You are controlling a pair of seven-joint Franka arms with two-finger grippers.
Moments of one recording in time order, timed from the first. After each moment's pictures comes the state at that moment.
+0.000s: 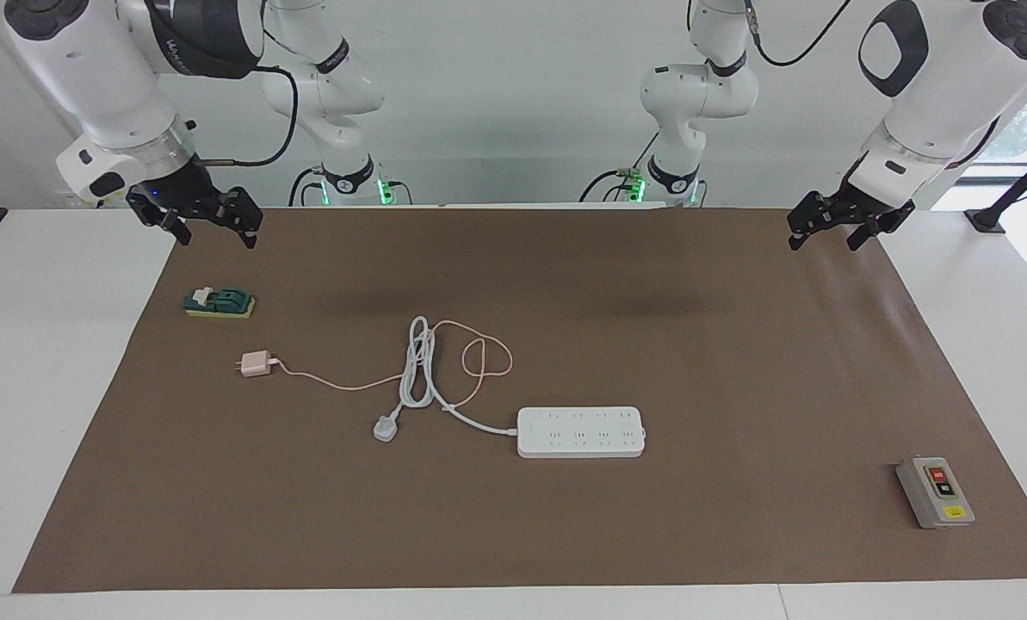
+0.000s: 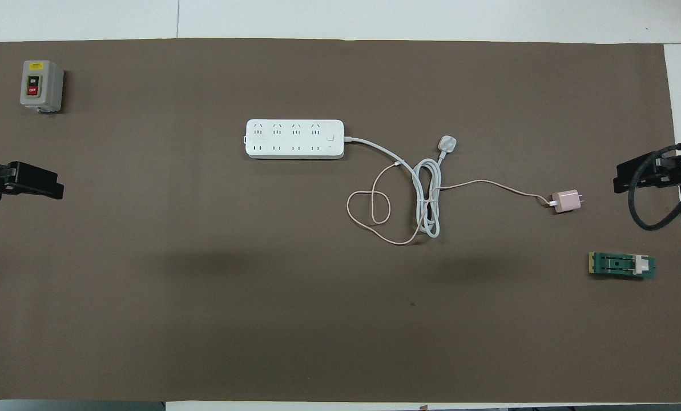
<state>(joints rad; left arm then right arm) -0.13 -0.03 0.11 -1.68 -0.03 1.59 0.06 0.03 0.00 -0.09 -1.62 -0.02 1.53 0.02</state>
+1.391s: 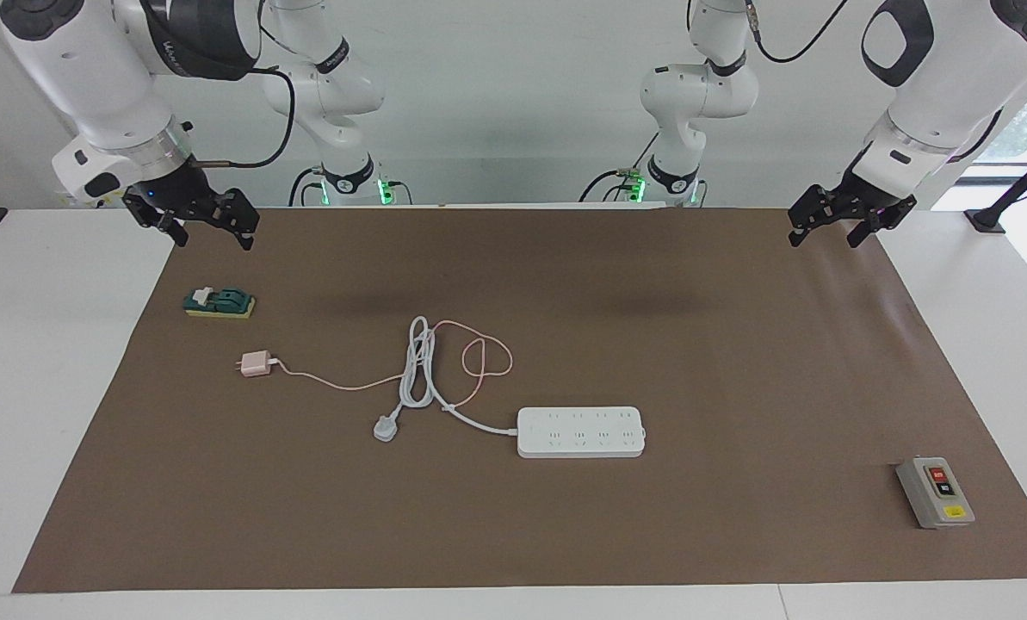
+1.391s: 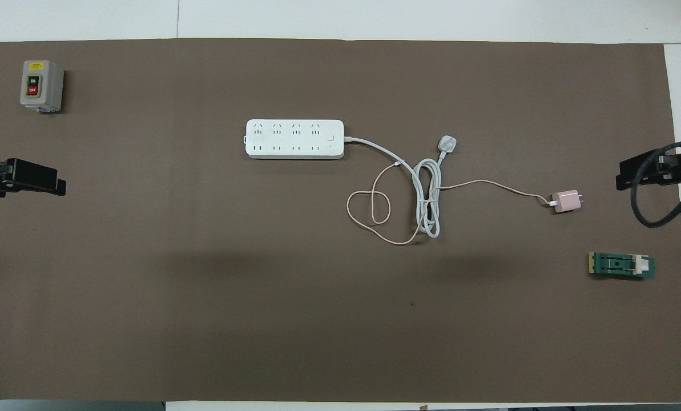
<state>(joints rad) -0.13 -0.04 0.11 -1.68 -0.10 1.61 0.06 0.03 0.00 -0.09 -1.63 -0.02 1.55 0.07</state>
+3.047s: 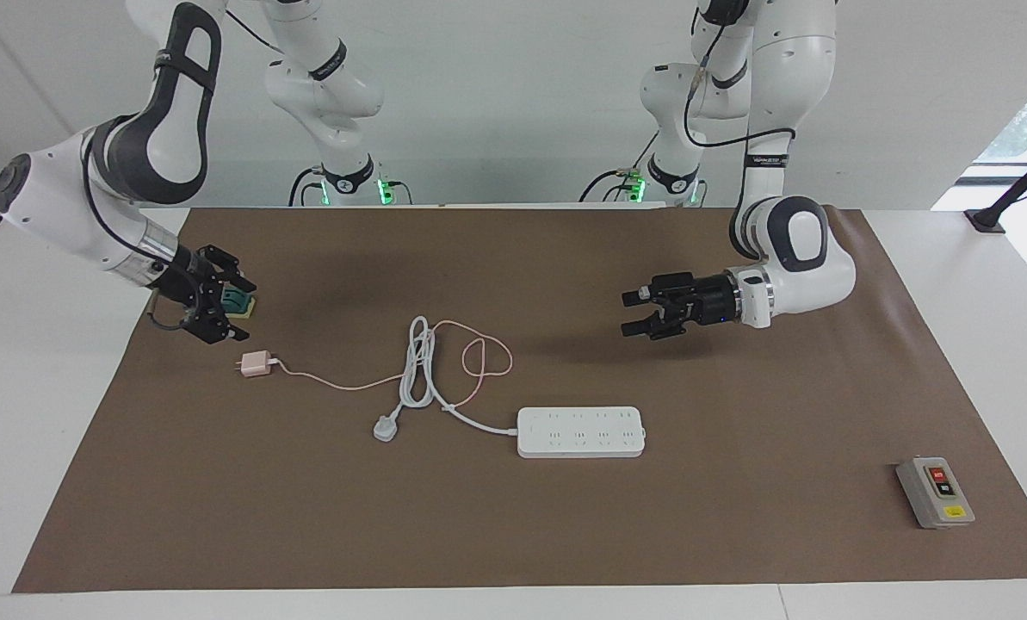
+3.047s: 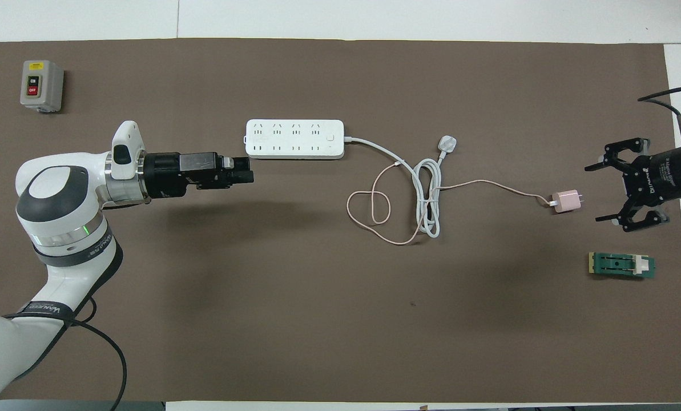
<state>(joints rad) -0.20 0.28 0.10 -2.04 -1.57 1.72 0.73 -0.21 0.15 -0.07 -1.88 0.39 1.81 1.10</state>
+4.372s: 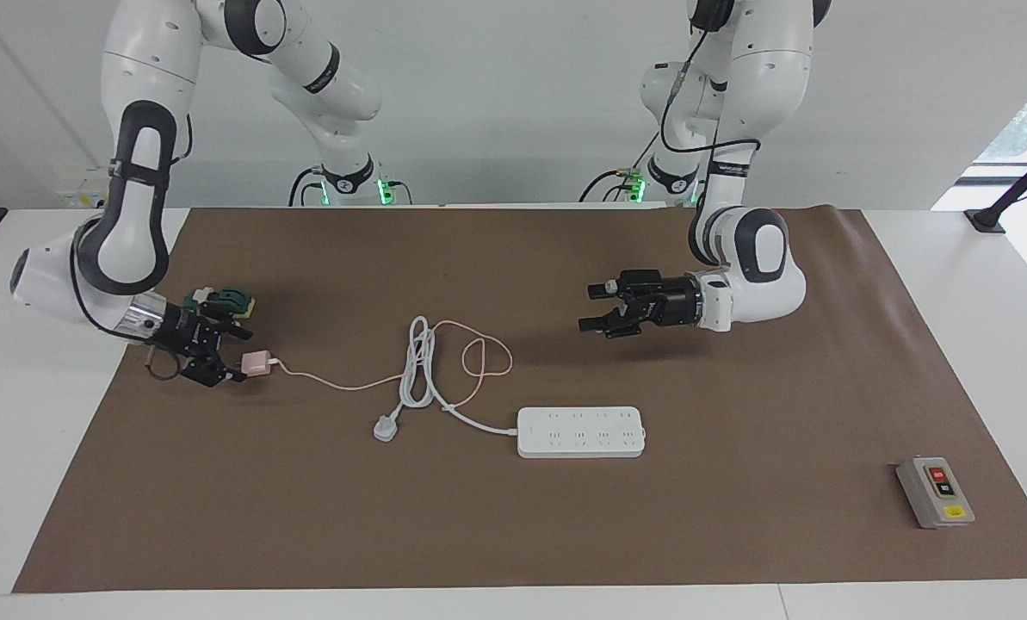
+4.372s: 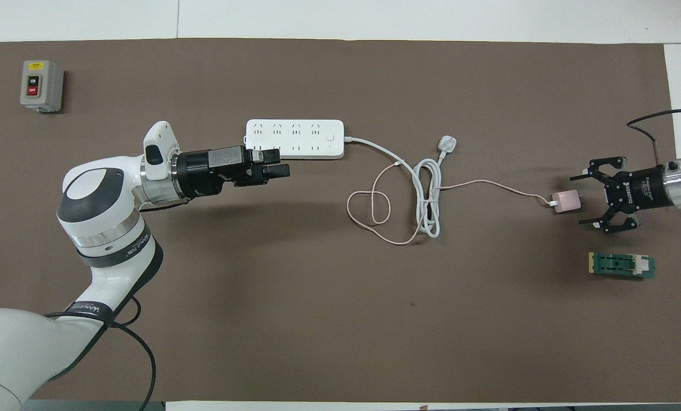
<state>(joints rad) -0.29 0.29 0.09 -2.04 -1.77 1.69 0.75 -0.33 0.40 -0.07 -1.89 0.60 1.90 0.69</state>
